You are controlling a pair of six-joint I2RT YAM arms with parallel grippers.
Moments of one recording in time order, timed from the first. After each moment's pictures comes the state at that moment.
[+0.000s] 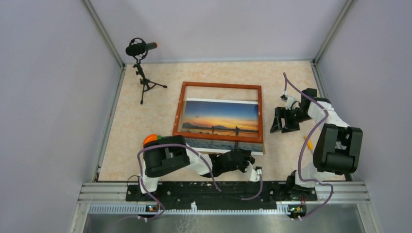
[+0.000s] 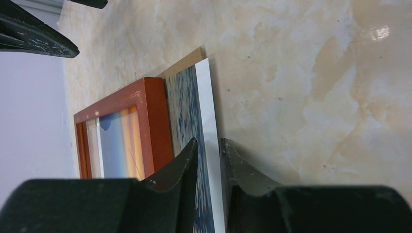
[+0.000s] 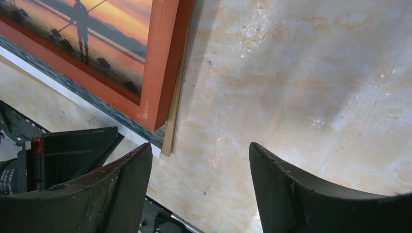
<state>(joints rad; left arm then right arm) -1.31 1.94 0.81 0.66 -0.11 0.92 -0.17 1.54 0.99 -0.85 -0.54 -0.29</state>
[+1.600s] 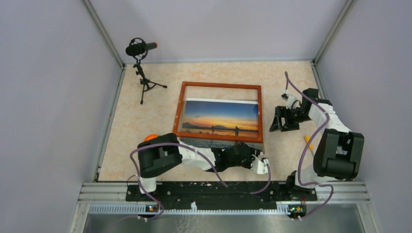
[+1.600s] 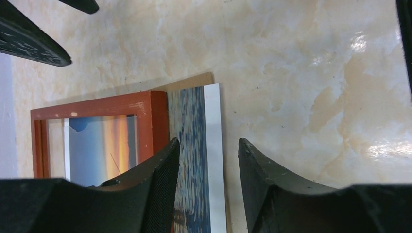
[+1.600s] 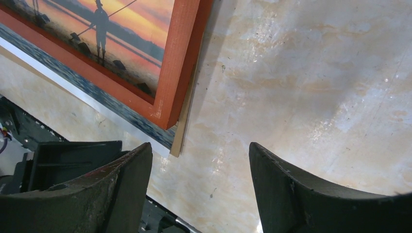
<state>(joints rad) -1.30 1.86 0.95 0.38 -0.03 0.69 -0.17 1.49 0.98 -0.83 -0.58 -0.27</state>
